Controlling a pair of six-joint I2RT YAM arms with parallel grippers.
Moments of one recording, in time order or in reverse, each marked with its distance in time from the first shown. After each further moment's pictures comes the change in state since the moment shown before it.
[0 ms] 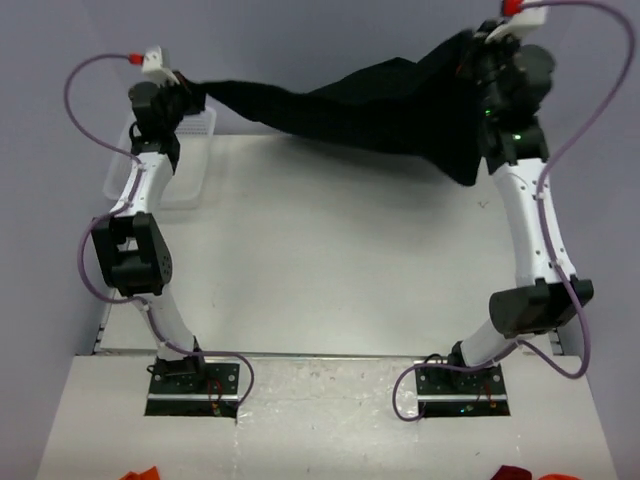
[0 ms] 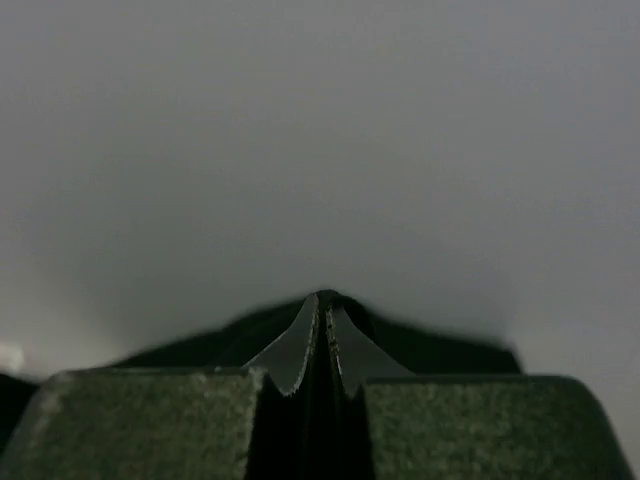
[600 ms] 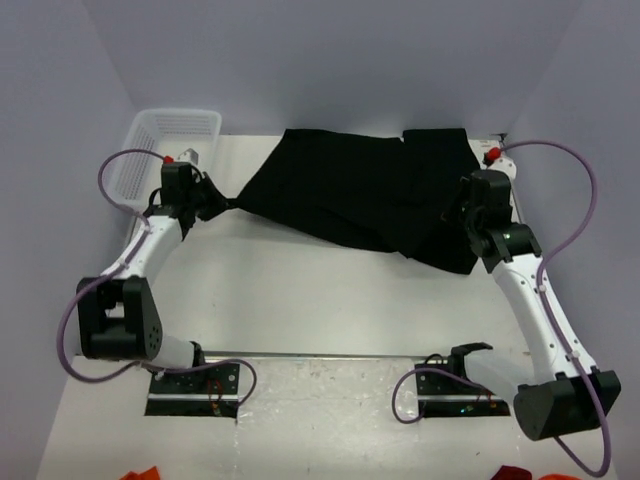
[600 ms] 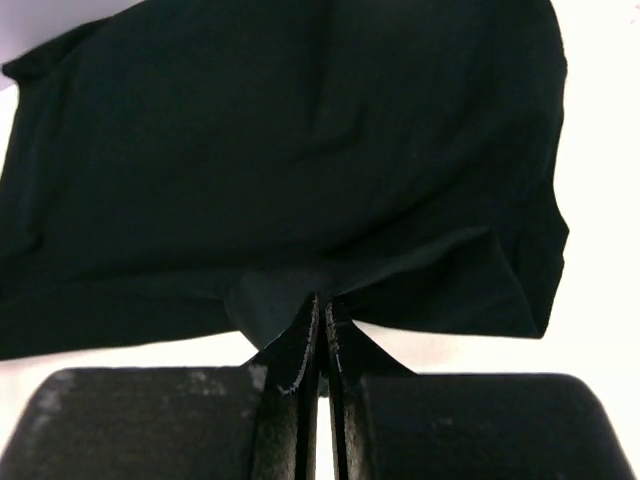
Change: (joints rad) left arm -0.098 -0.382 -0.734 -0.548 -0.116 -0.167; right arm 0.057 -0.509 -0.951 -0.529 0.233 0.469
